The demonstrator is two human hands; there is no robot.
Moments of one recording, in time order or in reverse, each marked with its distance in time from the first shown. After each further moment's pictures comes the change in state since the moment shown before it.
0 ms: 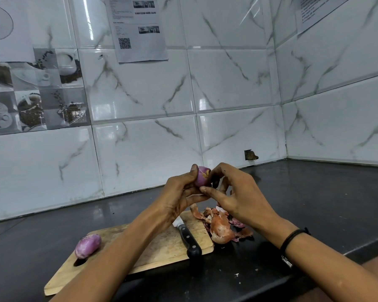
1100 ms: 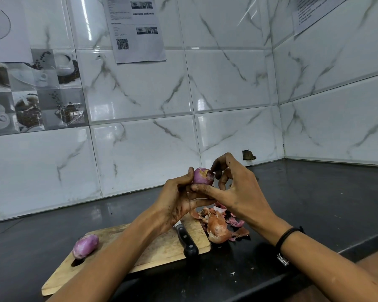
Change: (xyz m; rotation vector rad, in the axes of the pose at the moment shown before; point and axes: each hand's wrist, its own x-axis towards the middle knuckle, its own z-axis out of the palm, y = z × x) left_hand -0.010 0.002 0.008 -0.165 -0.047 -0.065; right_hand 0.003 -0.015 -0.005 0.053 0.126 0.031
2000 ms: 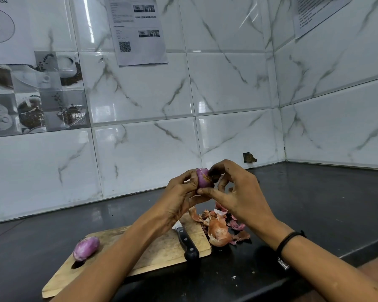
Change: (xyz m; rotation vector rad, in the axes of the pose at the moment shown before) left_hand 0.012 -0.005 -0.011 0.209 -0.048 0.183; right_hand 0.000 0.009 0.002 0.011 0.005 -0.064
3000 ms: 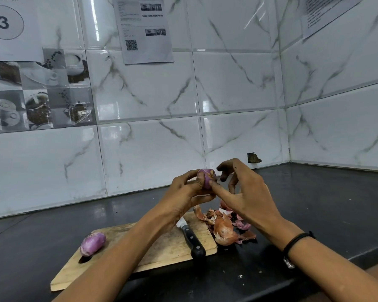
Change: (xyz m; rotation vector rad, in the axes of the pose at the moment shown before) left_hand 0.001 -0.003 -0.005 0.102 0.032 0.008; right_hand -0.002 0.005 0.000 -0.226 -0.006 -0.024
